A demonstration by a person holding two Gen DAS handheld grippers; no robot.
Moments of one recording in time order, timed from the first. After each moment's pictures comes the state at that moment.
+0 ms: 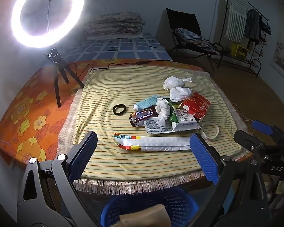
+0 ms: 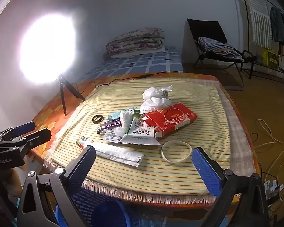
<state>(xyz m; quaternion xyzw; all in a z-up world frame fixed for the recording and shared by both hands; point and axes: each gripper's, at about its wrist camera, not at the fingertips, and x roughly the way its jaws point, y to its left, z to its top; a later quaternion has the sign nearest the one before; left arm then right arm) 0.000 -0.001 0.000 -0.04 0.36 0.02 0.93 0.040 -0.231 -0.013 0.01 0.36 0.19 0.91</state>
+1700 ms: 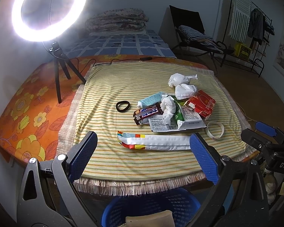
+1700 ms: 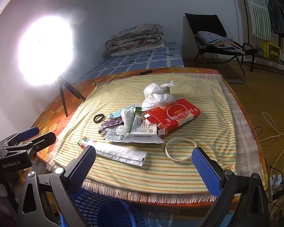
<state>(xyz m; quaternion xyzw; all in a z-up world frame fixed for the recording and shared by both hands) 0.010 0.010 -0.013 -0.05 0.37 0.03 0.93 0.048 -0.229 -0.020 0.04 0.37 0.20 0.91</state>
